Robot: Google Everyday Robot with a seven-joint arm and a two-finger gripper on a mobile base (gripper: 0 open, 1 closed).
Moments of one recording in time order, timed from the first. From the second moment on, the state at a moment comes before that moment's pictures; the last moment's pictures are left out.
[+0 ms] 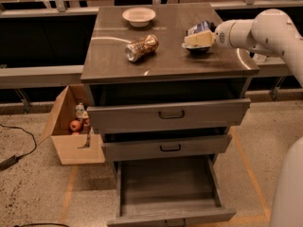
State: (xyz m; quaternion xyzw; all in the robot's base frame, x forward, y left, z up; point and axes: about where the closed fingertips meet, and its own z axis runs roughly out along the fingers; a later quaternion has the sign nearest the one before) arm 0.830 -0.204 0.891 -0.22 0.80 0.14 0.55
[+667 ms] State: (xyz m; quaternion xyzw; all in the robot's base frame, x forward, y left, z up) arm 0.829 -0.199 0.887 -0.23 0.80 0.13 0.54
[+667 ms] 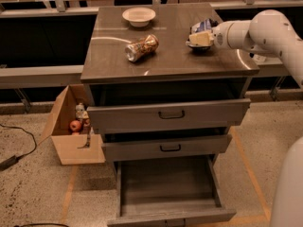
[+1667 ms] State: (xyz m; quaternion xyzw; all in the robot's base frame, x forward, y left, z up) arm 0.714 -0.200 0.943 -0.27 0.77 0.23 0.53
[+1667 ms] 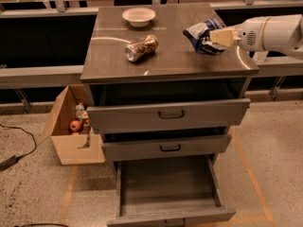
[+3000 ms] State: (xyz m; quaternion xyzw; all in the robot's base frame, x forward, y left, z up) arm 0.607 -0.158 0.972 -0.30 0.78 0.27 0.48
